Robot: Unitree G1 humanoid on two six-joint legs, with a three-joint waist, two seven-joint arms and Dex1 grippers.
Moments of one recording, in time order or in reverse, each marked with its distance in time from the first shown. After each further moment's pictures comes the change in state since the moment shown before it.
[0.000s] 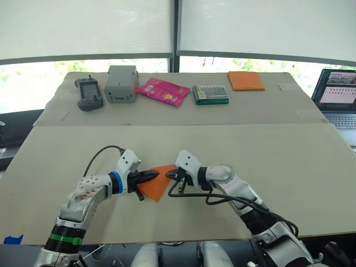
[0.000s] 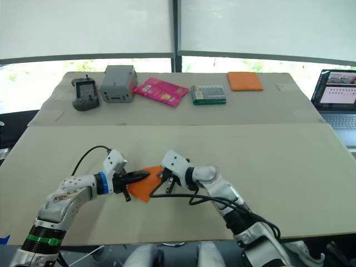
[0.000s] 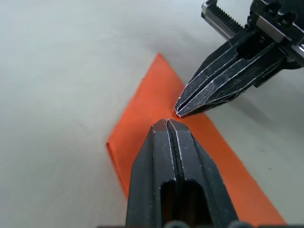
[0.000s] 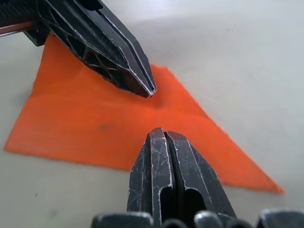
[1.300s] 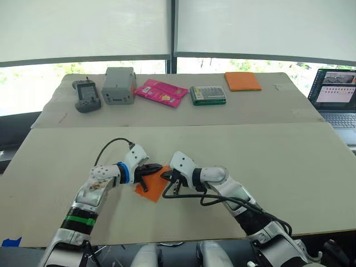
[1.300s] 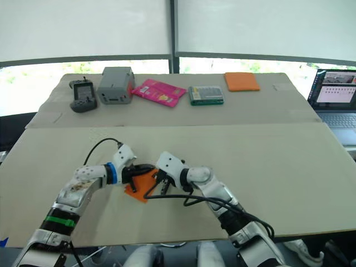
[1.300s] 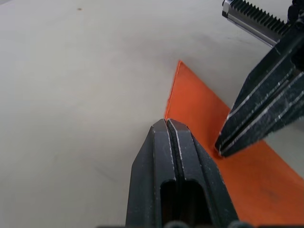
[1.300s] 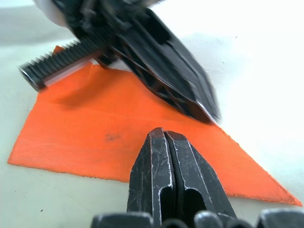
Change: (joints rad) left arm -0.122 -0.033 -0.074 0.262 0.161 -0.244 -0.046; right arm -0.008 0.026 0.013 0.026 -0.014 0.006 -0.012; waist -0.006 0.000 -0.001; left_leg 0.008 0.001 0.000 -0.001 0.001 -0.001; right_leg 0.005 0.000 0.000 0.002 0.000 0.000
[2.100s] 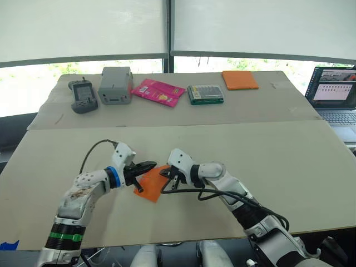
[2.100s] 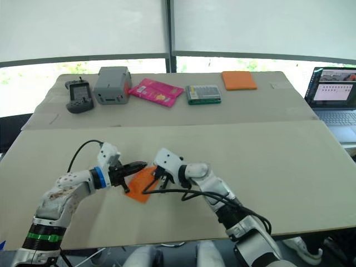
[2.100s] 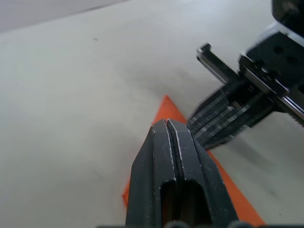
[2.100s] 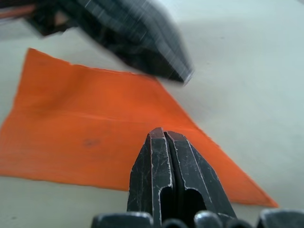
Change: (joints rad) left arm 0.110 -0.012 0.079 -0.244 -0.173 0.203 0.070; right arm -0.046 0.013 -0.016 0.055 -0.006 -0.025 -0.025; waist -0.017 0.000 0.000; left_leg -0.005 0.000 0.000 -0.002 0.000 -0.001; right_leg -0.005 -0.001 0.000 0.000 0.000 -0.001
